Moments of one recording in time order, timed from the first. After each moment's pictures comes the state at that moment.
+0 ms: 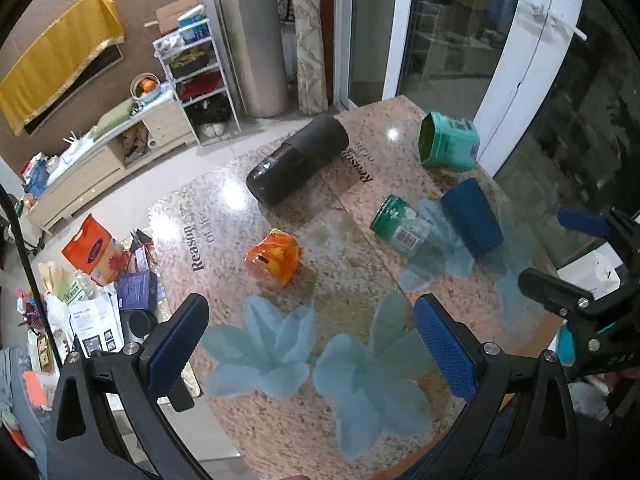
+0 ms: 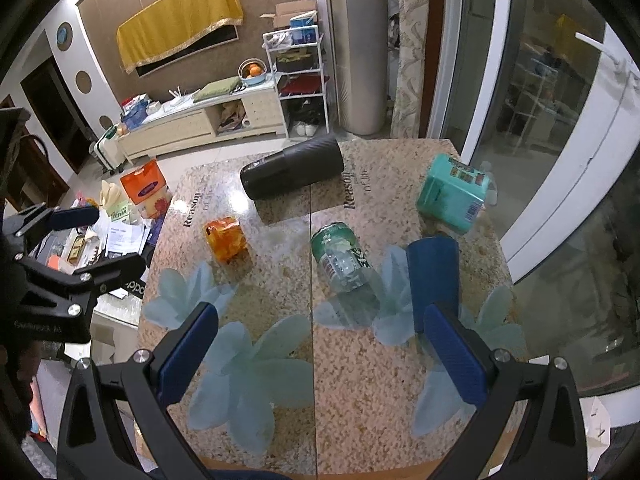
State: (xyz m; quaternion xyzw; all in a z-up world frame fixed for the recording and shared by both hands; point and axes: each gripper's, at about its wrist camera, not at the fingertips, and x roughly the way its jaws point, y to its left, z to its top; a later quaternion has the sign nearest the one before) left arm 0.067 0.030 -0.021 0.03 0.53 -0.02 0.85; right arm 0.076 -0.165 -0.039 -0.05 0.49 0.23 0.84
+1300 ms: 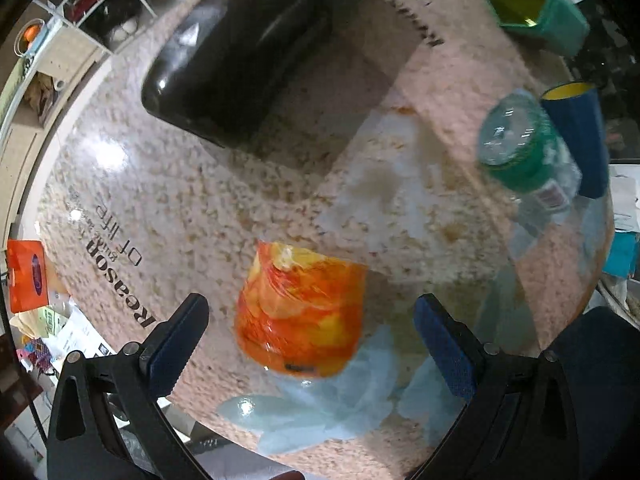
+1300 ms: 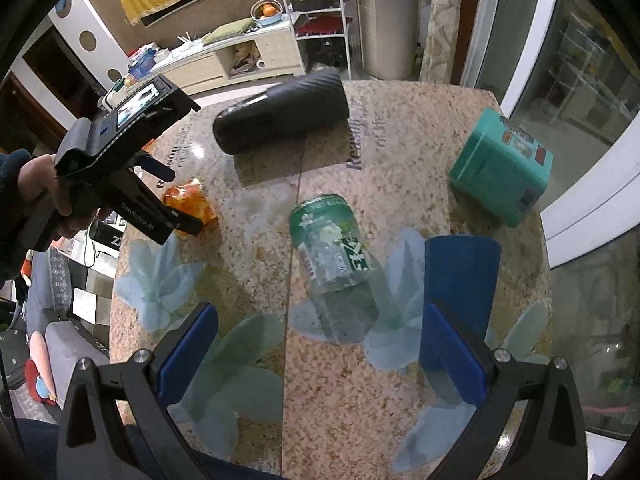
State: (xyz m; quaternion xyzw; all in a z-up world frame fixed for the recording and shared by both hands) left arm 0.218 0.070 -0.229 0.08 0.77 -0.13 0.62; right arm 0.157 -0.158 -0.108 -0.08 0.58 0.27 0.77
